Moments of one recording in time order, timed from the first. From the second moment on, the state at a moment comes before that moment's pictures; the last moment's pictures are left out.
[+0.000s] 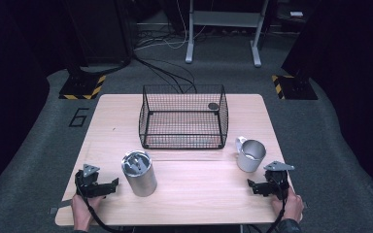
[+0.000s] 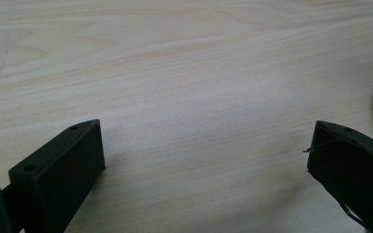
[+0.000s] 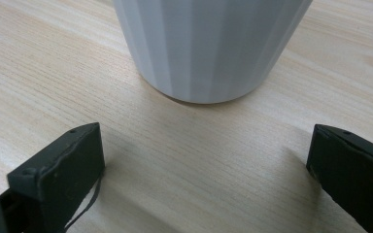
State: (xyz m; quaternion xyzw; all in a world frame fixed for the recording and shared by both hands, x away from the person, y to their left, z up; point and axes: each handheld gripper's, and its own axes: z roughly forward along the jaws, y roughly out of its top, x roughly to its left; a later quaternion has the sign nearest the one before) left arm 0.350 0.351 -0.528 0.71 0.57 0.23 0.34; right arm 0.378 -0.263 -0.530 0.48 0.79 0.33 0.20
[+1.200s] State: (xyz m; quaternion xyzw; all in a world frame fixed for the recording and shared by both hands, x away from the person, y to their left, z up) left arm 0.295 0.305 -0.464 0.73 0.48 0.22 0.42; right arm 0.381 -0.265 -0.530 0.47 0.79 0.33 0.20
